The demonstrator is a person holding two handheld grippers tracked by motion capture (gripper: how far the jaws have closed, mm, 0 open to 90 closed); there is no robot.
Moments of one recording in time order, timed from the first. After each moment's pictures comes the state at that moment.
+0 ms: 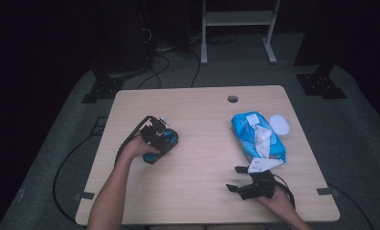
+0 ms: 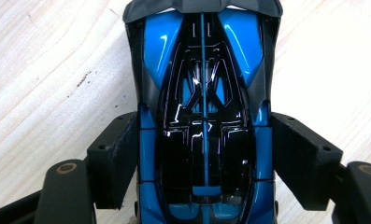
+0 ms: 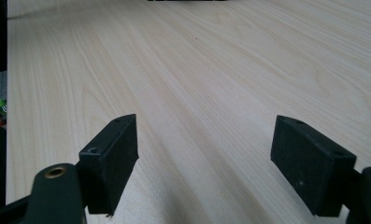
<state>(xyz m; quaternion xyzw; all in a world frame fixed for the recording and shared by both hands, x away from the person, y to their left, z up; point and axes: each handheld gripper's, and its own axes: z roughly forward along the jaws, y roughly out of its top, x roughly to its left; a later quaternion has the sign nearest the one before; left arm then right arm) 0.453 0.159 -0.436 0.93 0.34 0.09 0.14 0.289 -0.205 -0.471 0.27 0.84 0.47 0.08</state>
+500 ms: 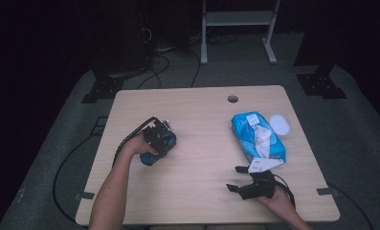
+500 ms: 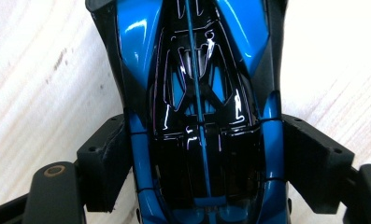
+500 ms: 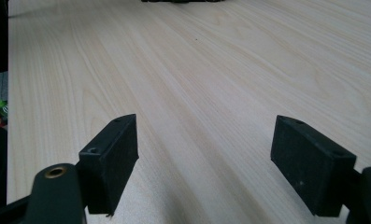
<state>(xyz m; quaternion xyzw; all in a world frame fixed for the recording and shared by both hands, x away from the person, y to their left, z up) 0.458 0.151 -0.442 0.95 0.31 0.06 0.06 0.289 -0.205 -0.471 0.27 0.84 0.47 0.08</state>
